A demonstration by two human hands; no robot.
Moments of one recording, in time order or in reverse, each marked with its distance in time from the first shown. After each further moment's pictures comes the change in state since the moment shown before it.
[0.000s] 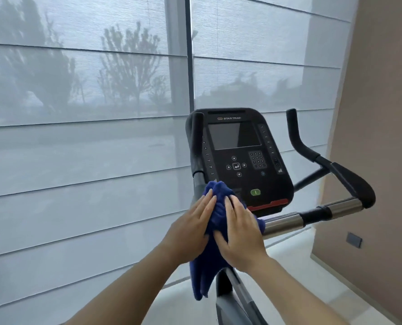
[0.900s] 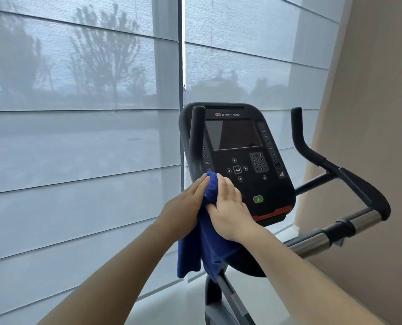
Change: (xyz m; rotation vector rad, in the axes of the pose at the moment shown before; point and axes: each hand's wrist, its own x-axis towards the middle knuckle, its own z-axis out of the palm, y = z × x) left_hand 0.076 -0.085 0.000 -0.007 0.024 -0.024; right_hand 0.108 -0.018 0.029 0.091 -0.274 0.220
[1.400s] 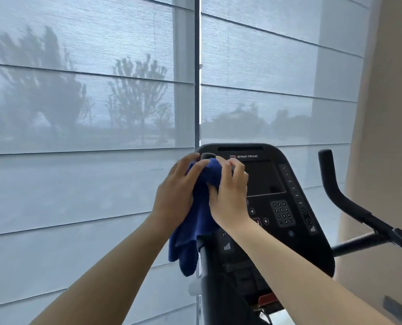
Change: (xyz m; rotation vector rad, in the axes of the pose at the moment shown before) left_hand 0.124 -0.038 -0.068 0.123 0.568 0.042; right_hand 0.154 -0.022 -0.037 0.168 0.554 -0.276
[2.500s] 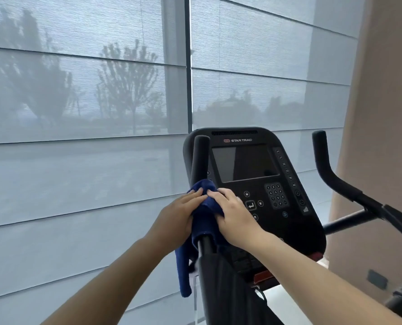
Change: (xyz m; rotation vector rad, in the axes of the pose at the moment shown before) left_hand -0.067 -0.005 0.030 -0.132 -0.436 -0.085; right_hand -0.057 0.054 -0.003 -0.015 -0.494 0.031
